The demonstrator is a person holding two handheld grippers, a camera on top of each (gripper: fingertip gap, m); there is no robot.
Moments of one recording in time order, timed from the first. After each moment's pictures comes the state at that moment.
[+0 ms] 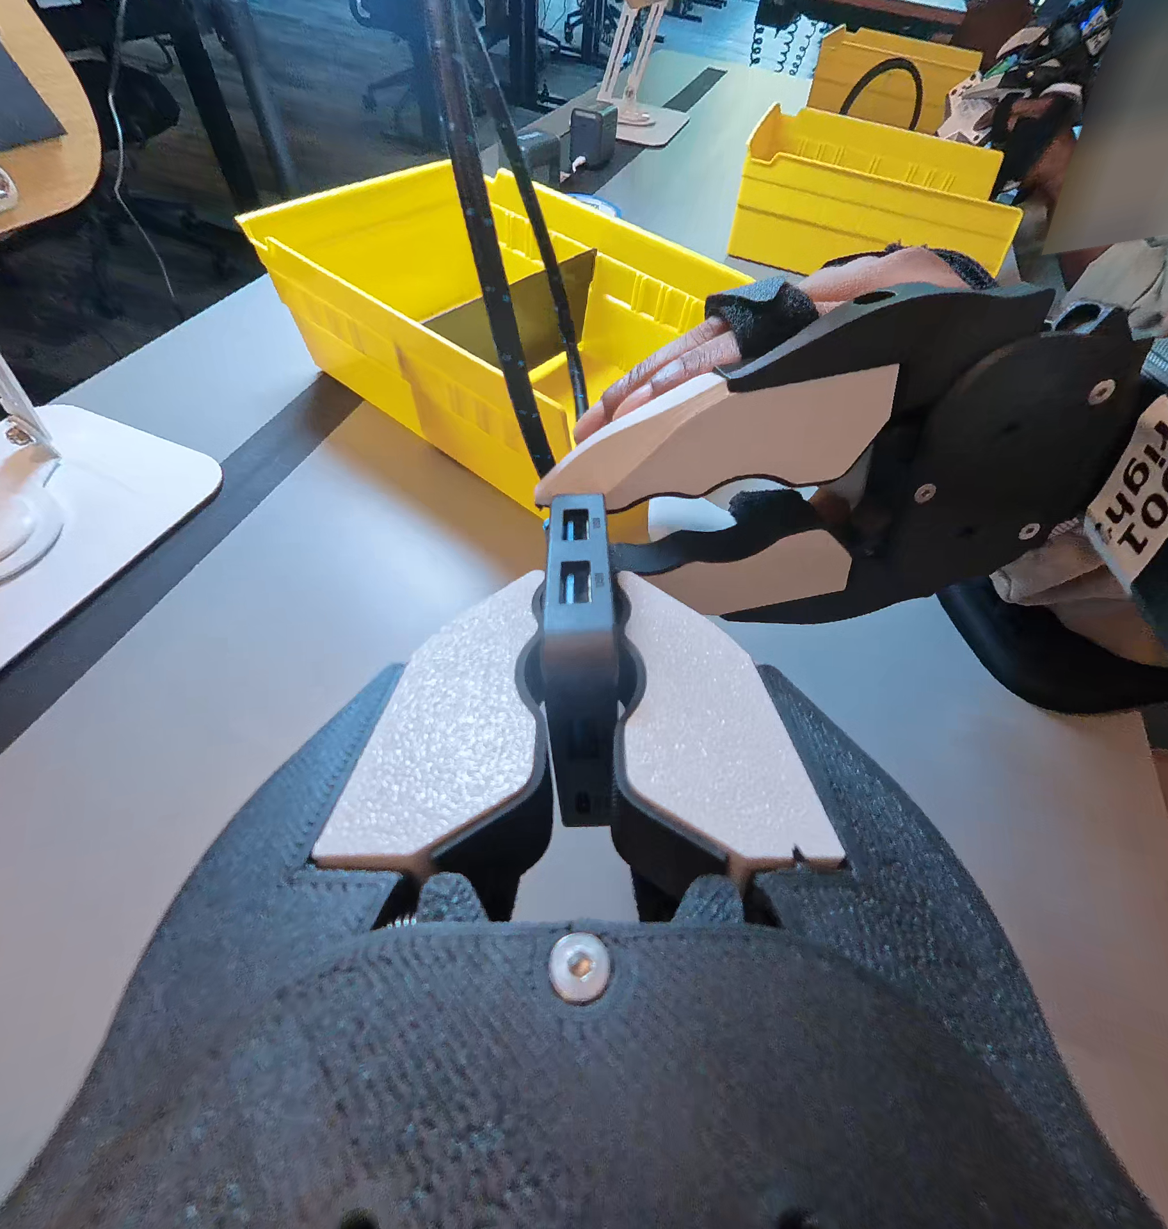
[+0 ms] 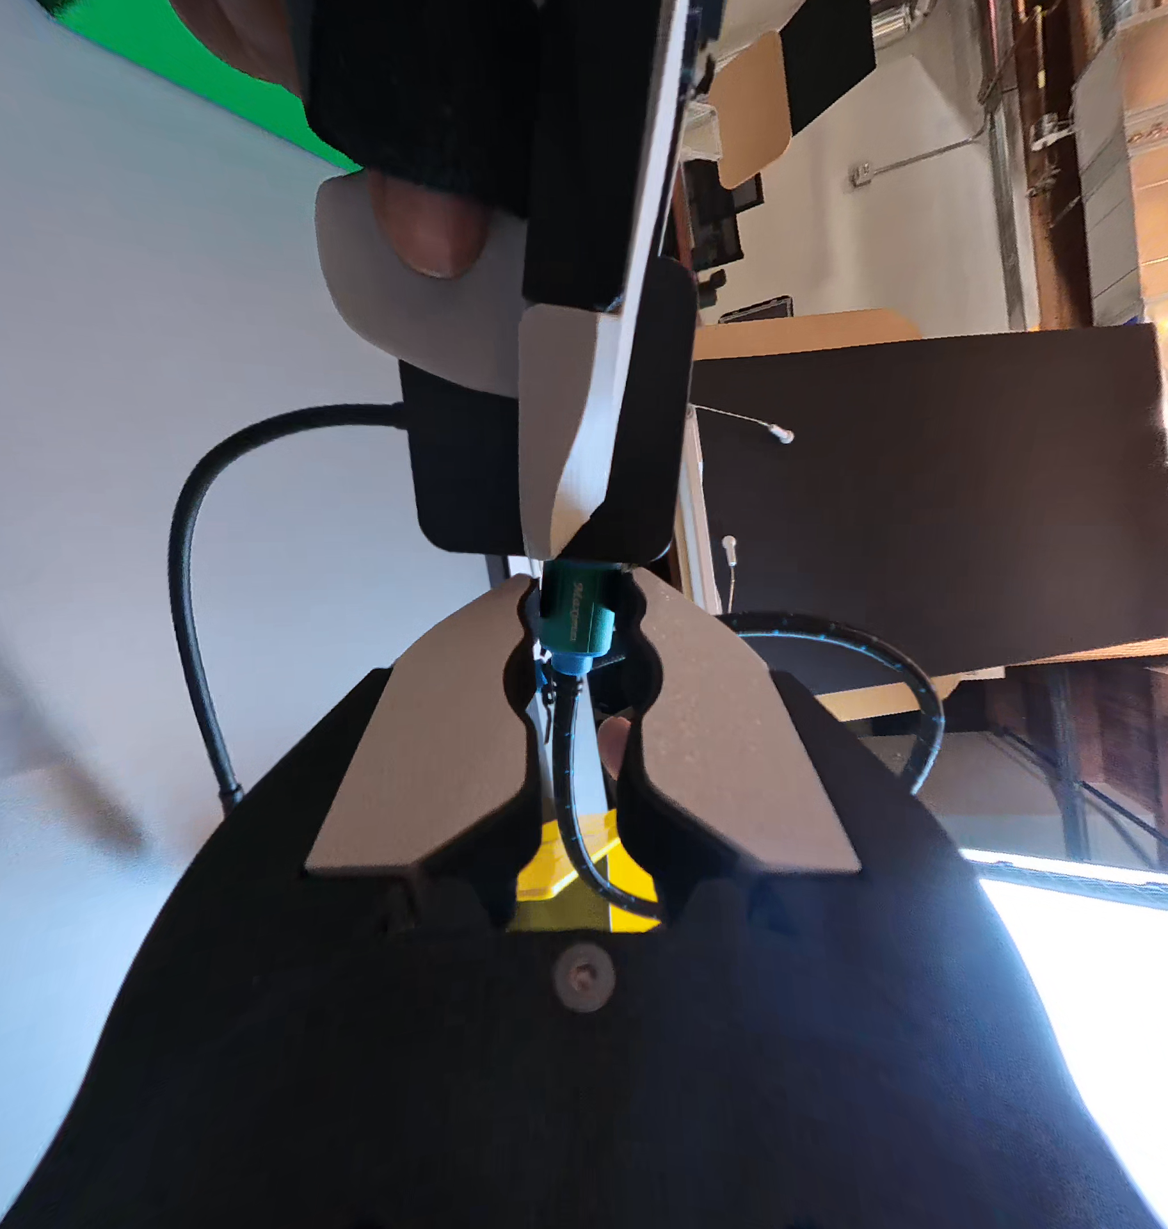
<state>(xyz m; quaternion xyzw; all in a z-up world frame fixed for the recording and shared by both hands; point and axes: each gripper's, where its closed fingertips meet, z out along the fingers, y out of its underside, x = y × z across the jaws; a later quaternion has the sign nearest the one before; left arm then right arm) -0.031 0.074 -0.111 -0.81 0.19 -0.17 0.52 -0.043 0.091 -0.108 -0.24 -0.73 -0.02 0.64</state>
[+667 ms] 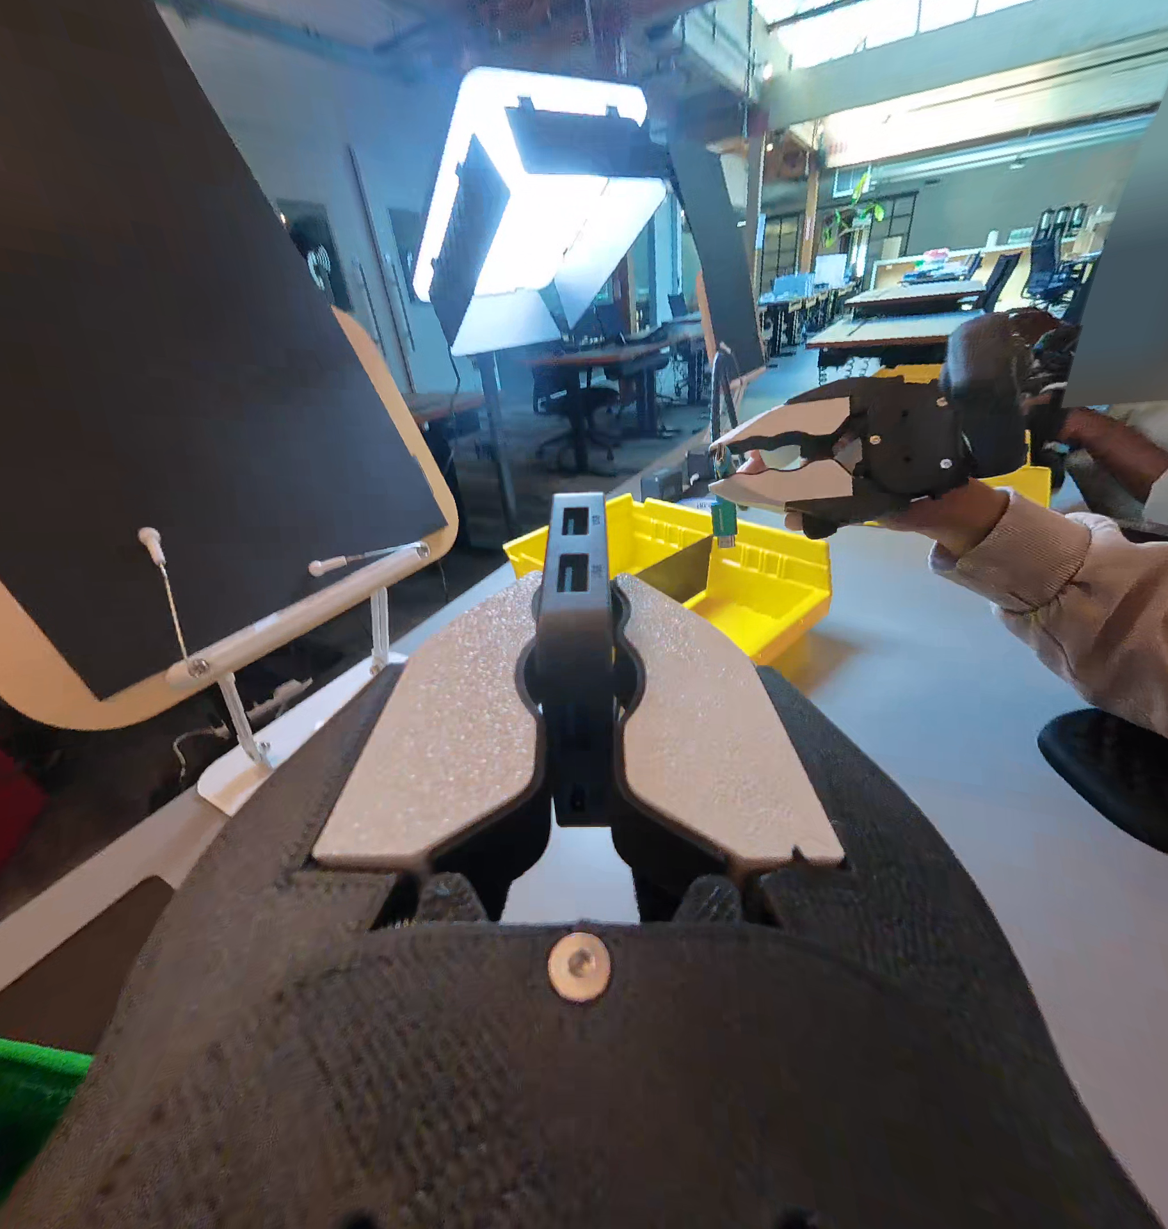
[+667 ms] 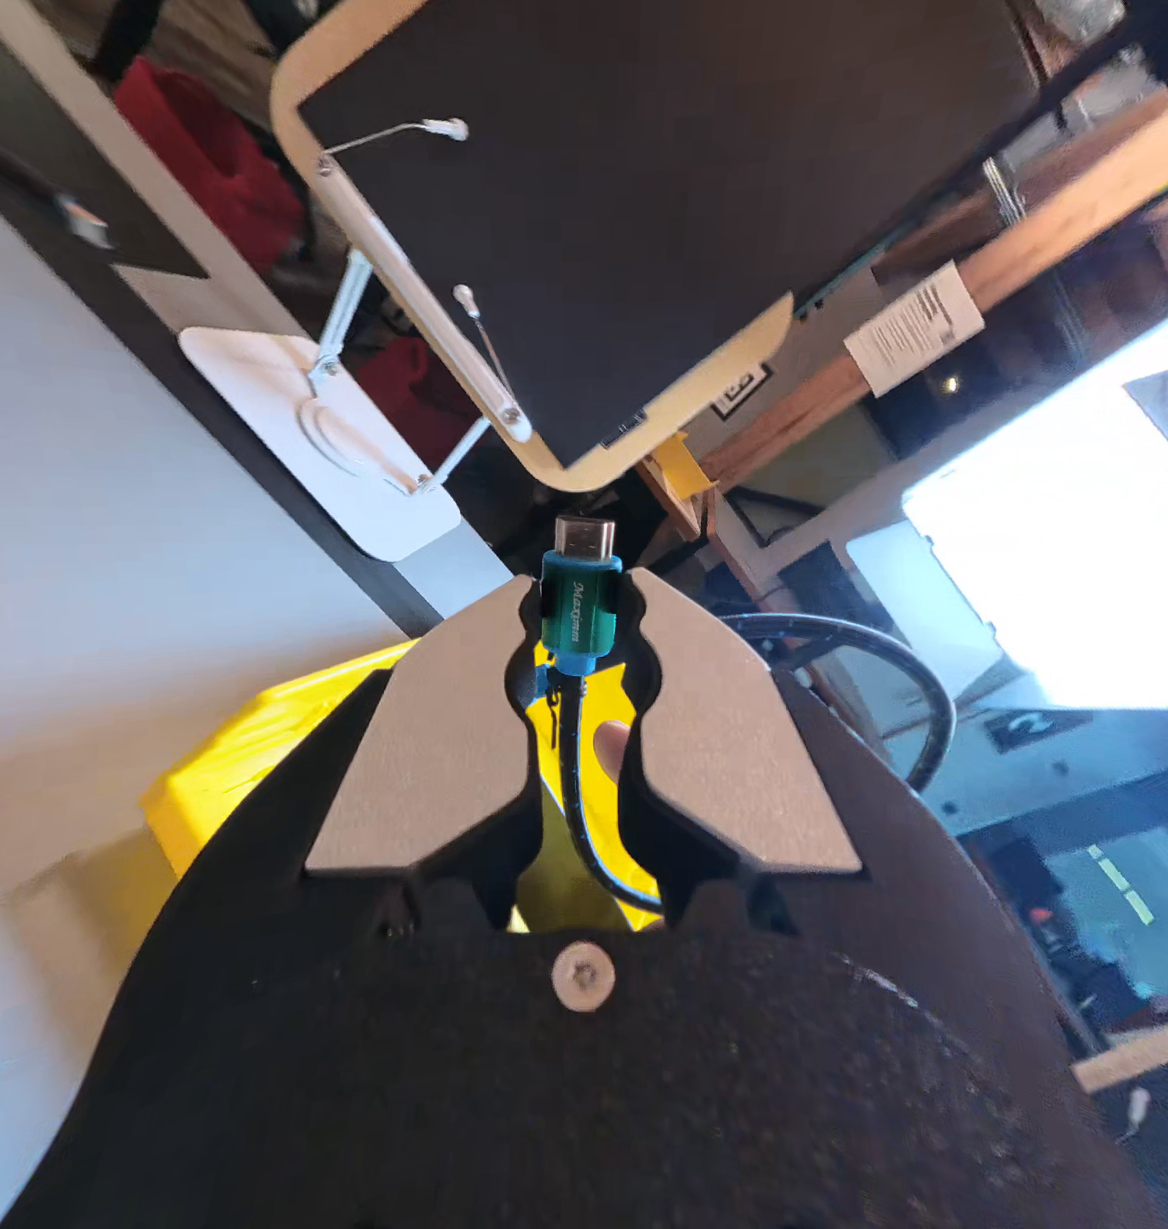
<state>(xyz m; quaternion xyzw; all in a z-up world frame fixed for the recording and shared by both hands) -0.115 0.021 0.014 -0.67 0.16 -0.09 0.72 0.046 0.225 -0.032 -0.46 -0.57 0.03 0.68</state>
